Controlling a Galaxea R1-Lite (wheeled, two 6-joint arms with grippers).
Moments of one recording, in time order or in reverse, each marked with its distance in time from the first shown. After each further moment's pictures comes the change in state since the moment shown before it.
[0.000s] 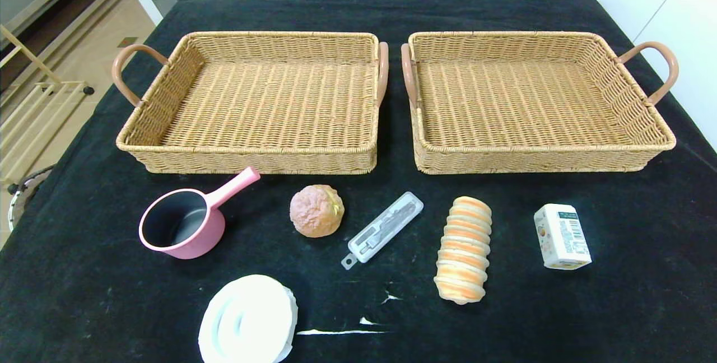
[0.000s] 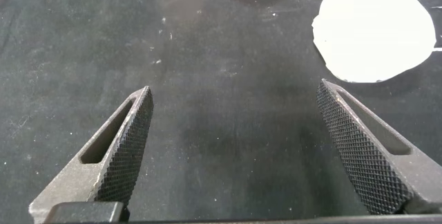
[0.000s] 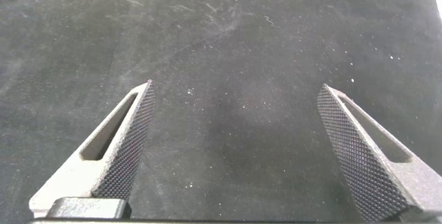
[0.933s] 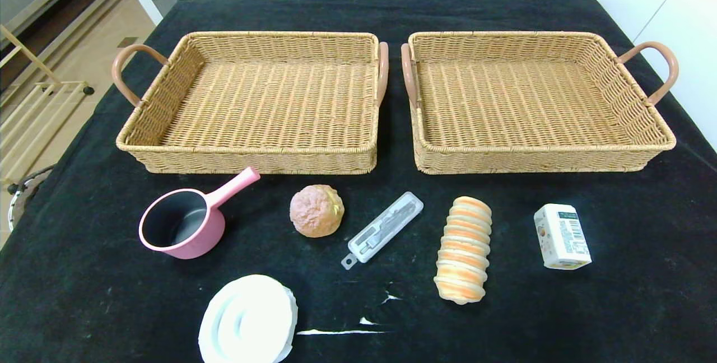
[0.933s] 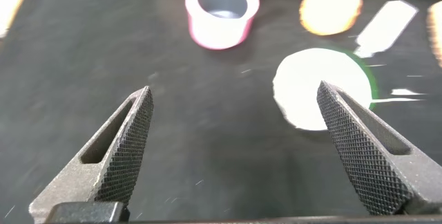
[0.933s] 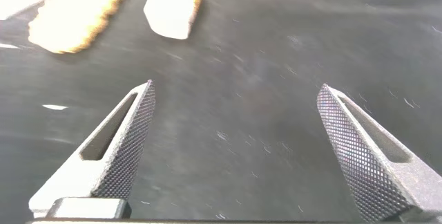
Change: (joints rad) left arm -0.012 0.133 -0.218 0.019 -0.088 -0.052; right arm 0.022 0.204 -0.237 0.038 0.110 0.086
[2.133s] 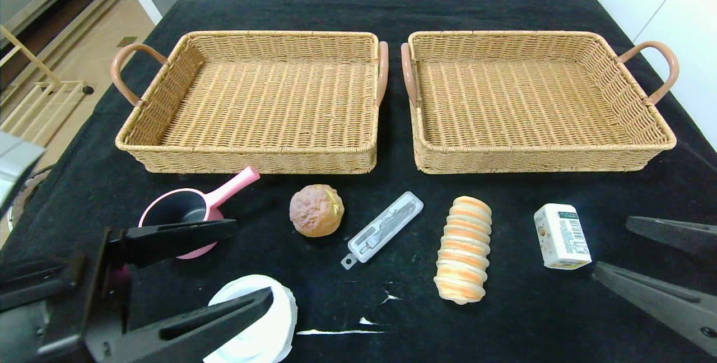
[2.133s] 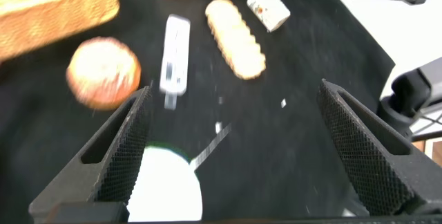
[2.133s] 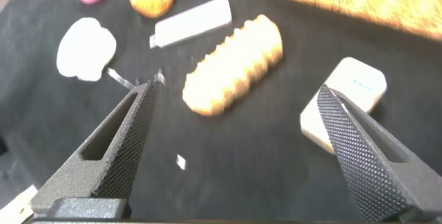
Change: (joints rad) left arm -0.519 0.907 -0.343 -0.390 -0.307 0.011; right arm 0.473 0.797 -0.341 -0.323 0.082 0.033
